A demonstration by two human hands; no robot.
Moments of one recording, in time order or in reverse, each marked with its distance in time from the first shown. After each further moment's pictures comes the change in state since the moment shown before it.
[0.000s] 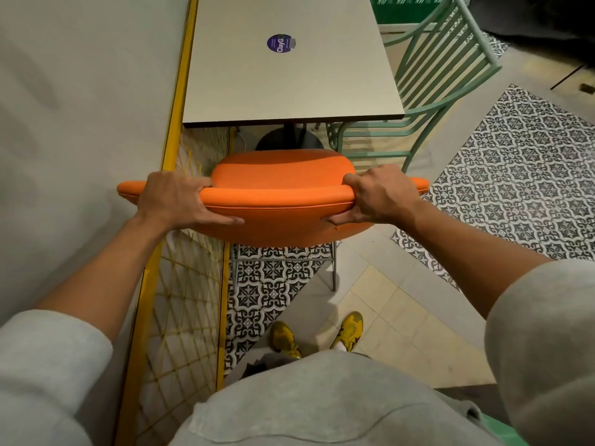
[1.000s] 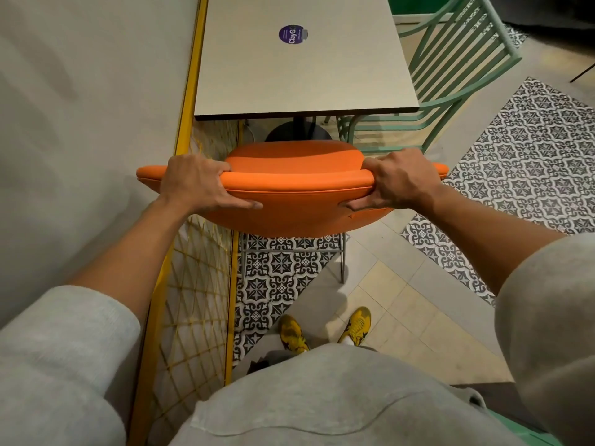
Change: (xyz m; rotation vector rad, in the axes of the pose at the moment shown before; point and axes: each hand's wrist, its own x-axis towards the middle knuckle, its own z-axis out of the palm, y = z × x) left_hand 0.015 0.002 0.002 0.008 0.018 0.028; right_hand 0.011 0.018 0.009 -0.044 -0.024 -0.009
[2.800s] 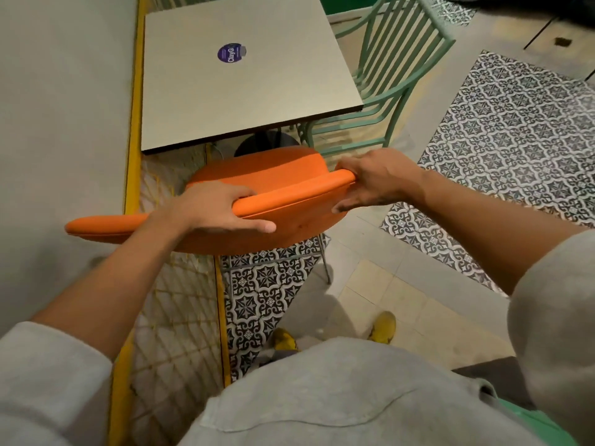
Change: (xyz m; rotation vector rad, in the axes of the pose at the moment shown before) left_hand 0.081 0.141 -0.035 -0.197 -0.557 0.172; right_hand -0.058 0.087 -0.004 0.295 -0.134 0.105
